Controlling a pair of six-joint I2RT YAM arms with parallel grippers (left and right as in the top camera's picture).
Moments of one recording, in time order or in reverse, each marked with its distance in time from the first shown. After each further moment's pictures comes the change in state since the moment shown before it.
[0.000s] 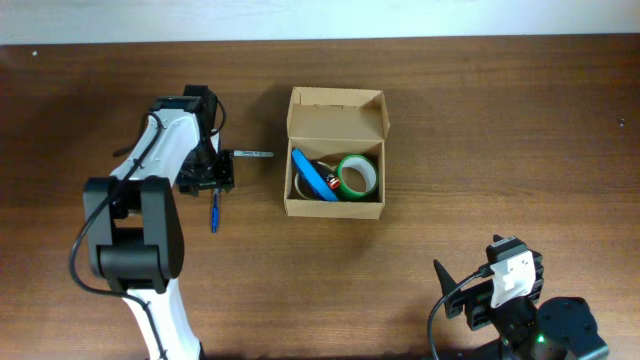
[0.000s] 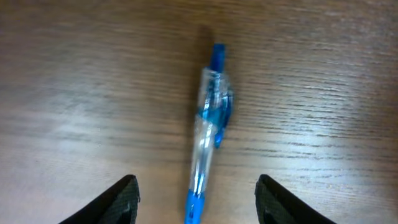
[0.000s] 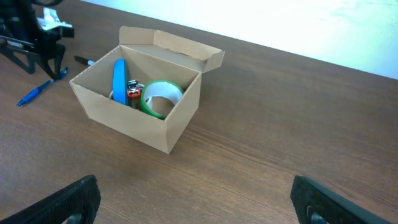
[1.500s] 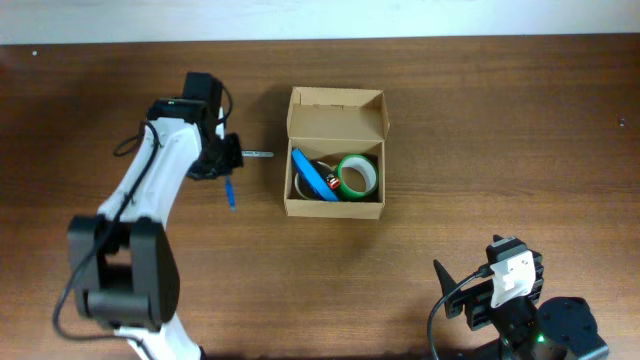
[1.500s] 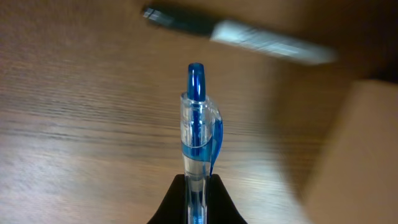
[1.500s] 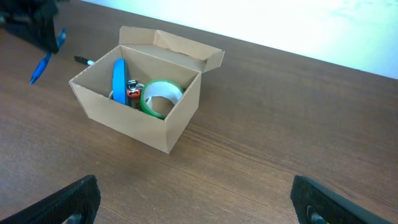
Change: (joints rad) left arm -0.068 -0.217 -0.070 0.128 0.054 -0.140; right arm 0.000 0.000 0.000 0.000 0.000 0.000
